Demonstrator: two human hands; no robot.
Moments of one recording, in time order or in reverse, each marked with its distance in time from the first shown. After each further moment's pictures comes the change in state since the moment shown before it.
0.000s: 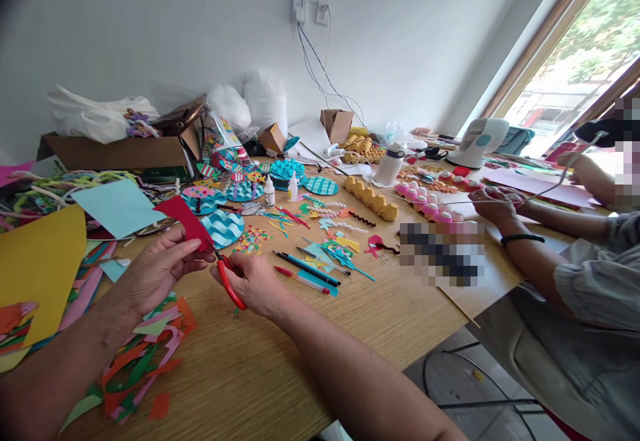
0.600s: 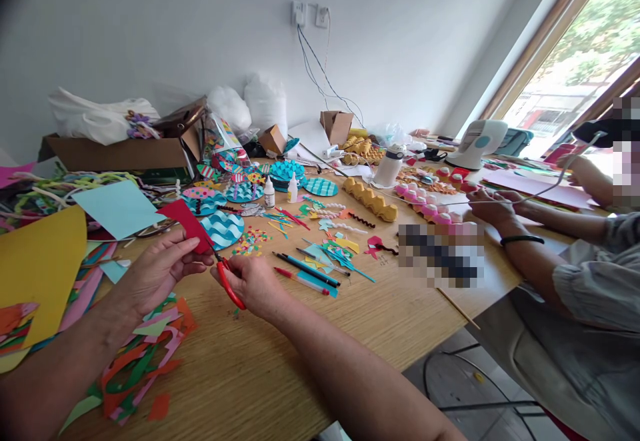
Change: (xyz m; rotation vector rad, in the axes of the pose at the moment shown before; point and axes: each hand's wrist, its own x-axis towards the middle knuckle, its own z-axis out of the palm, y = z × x) left_hand 0.002 -0.002 -0.003 -0.013 0.021 -0.036; right_hand 0.001 0.005 0.003 -0.072 0.015 -0.025
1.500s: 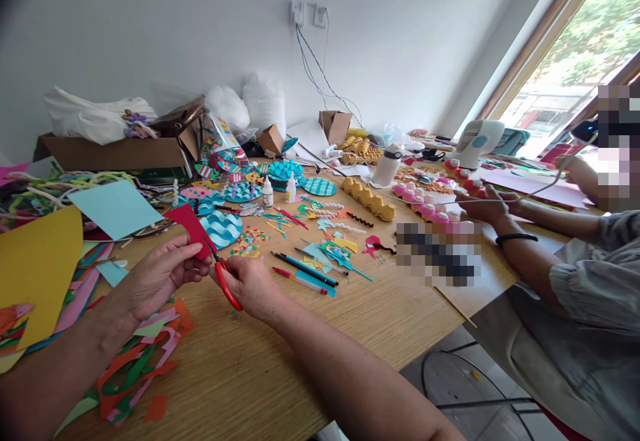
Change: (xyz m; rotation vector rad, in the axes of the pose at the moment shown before) left_hand -0.006 0.000 0.006 0.001 -0.014 -0.115; right_hand 0.000 0.004 0.004 0.027 -0.003 0.014
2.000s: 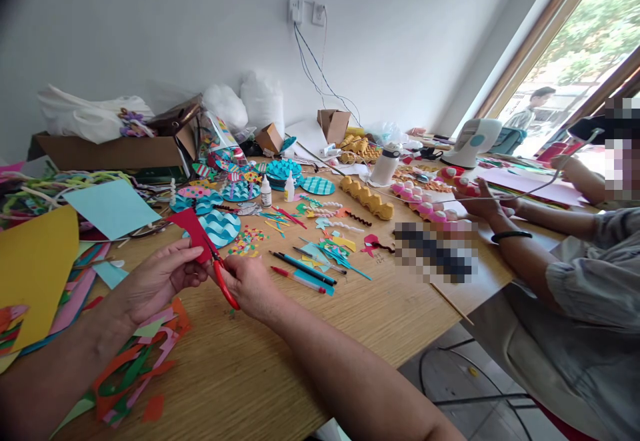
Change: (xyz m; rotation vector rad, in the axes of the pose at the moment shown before) left_hand -0.001 -0.001 0.003 -0.082 -0.034 -0.070; right_hand 0.001 0.003 0.002 0.012 -0.001 -0.002
